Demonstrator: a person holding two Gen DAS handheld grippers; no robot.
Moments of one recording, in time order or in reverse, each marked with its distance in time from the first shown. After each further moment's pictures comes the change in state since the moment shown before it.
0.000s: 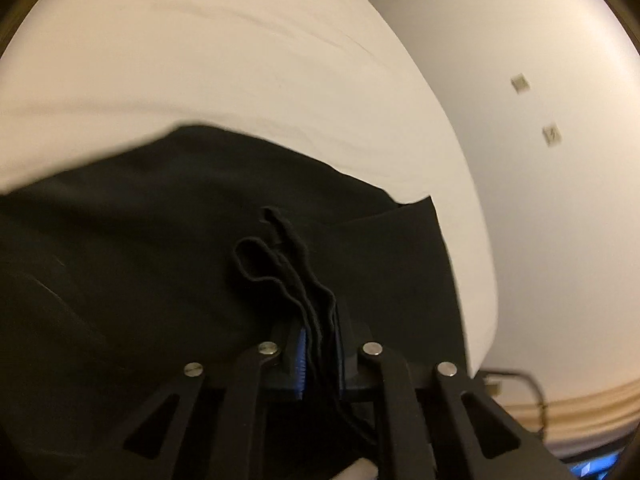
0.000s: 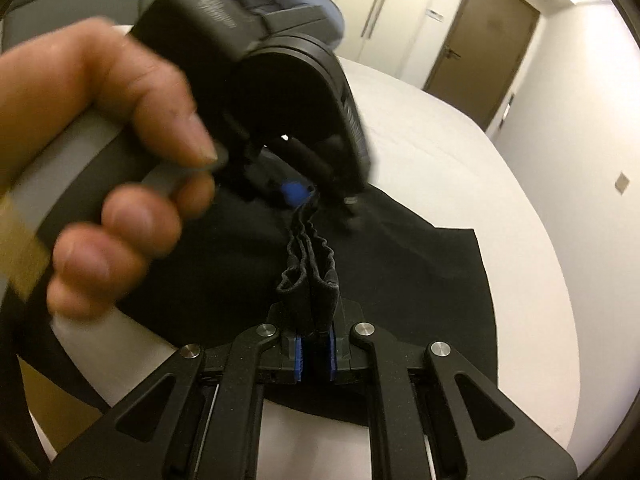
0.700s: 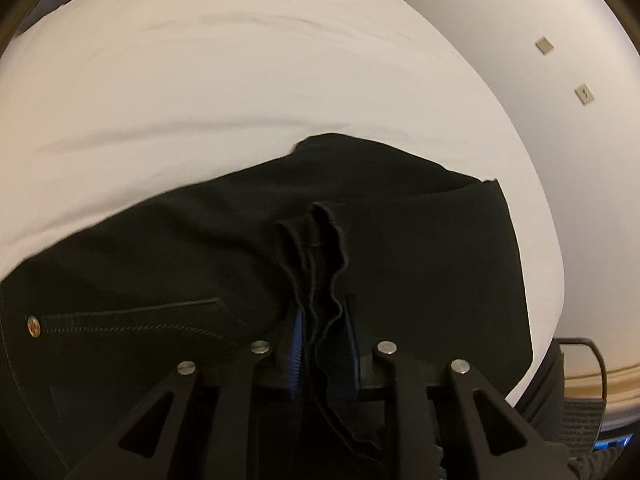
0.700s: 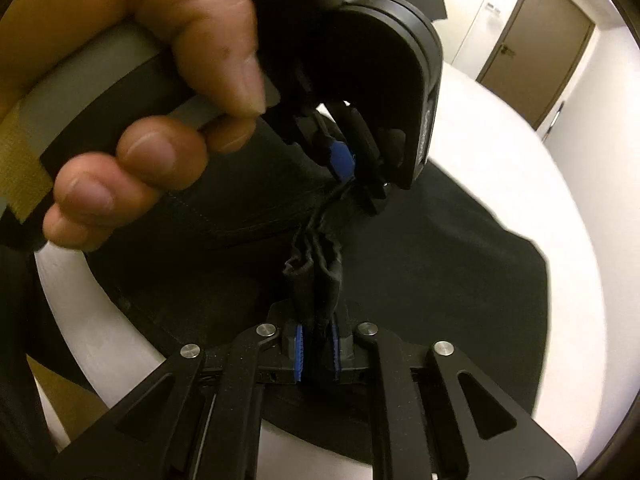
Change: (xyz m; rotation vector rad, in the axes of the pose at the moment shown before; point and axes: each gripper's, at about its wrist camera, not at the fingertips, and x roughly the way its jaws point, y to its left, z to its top) left arm -0.003 0.059 0.006 0.082 0.020 0.183; right arm 0.001 0.047 -0.023 -0.074 0.119 0.127
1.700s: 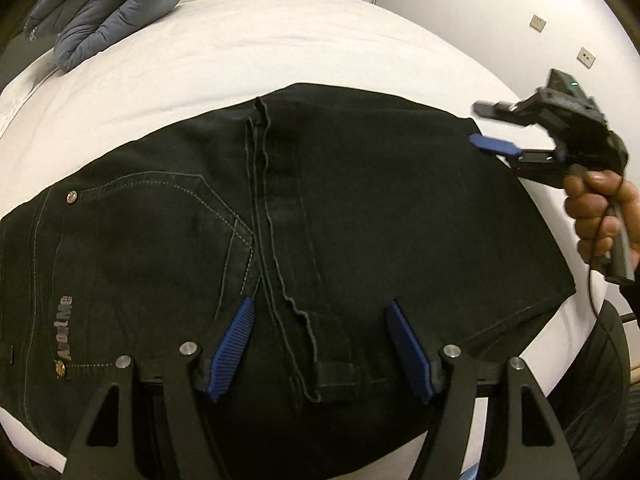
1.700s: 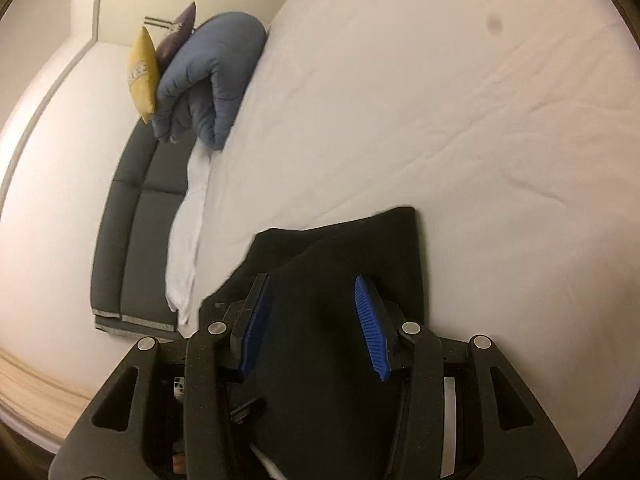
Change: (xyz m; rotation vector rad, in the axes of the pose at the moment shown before) left arm -0.012 -0.060 -0.112 0.105 -0.160 0.248; right arm 0.089 -0.375 -0.128 1.022 0.038 0.796
